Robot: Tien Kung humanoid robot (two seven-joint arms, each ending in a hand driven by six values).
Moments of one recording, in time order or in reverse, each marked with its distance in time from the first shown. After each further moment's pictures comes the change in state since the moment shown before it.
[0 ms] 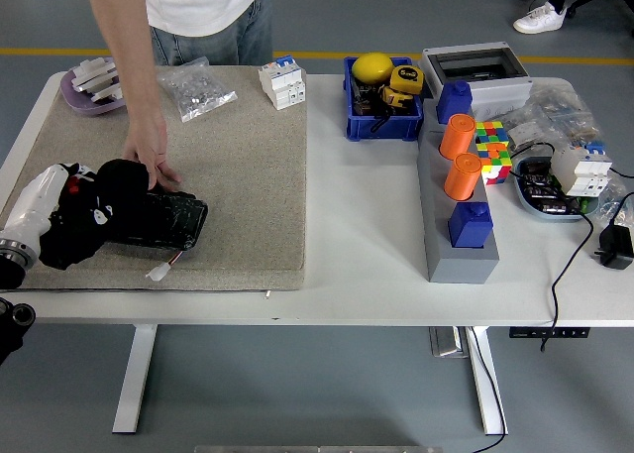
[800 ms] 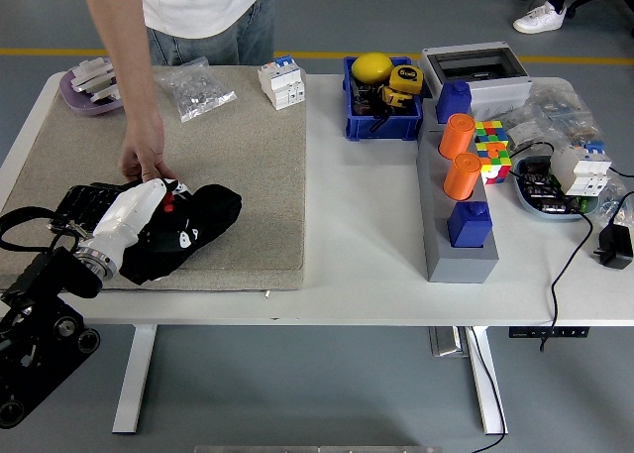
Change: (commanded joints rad) left arm -0.053 -0.021 0.200 -0.138 0.066 0.018 0.091; right arm 0.002 -0.003 -0.005 0.000 0.007 0.005 0.001
